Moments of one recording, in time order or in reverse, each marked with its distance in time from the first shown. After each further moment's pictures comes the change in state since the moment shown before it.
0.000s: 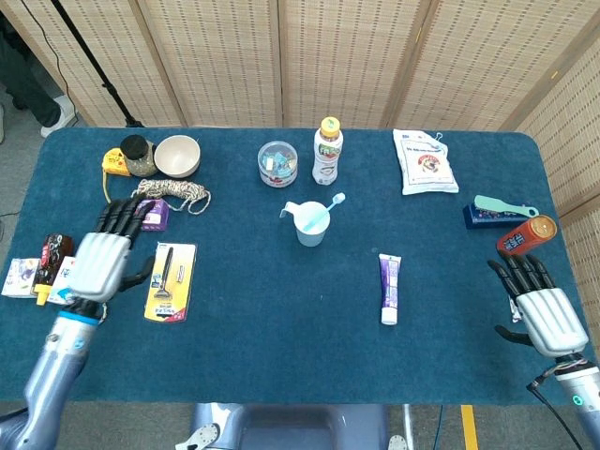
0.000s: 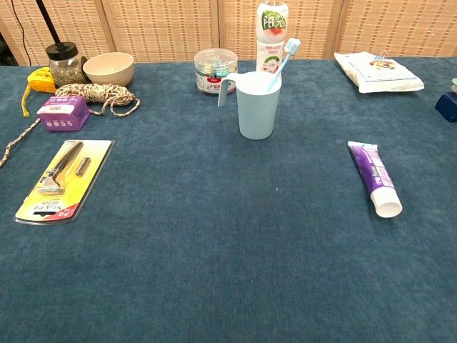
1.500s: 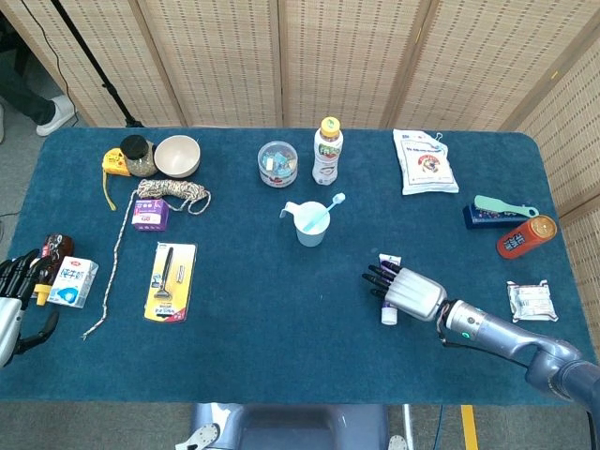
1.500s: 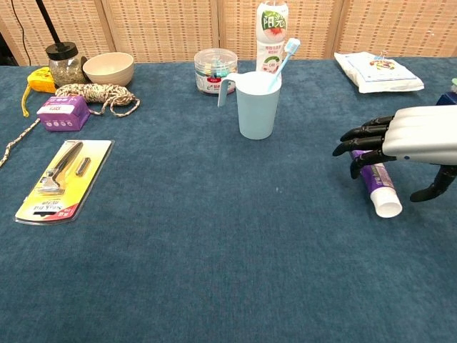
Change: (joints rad) left arm 0.354 0.121 0.136 0.222 0.249 0.130 -0.339; right arm 0.539 -0.330 -0.192 0.467 -0.345 -0.298 0.074
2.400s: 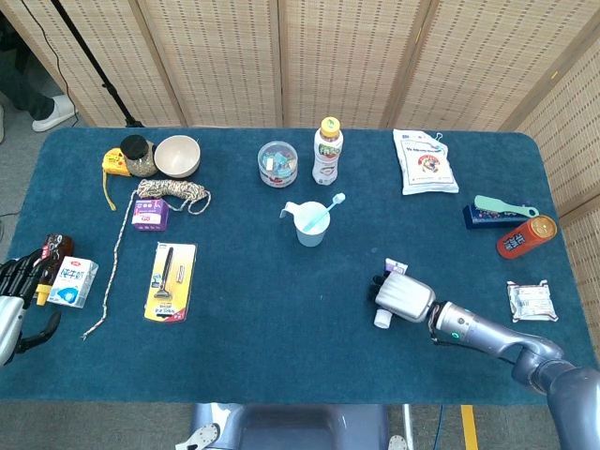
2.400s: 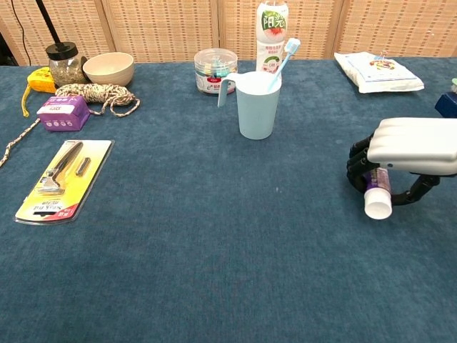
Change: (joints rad) left arm 0.007 0.014 -0.022 0.002 0.015 -0.044 -0.035; right arm -0.011 -0.168 -0.067 0.242 0.030 0.170 0.149
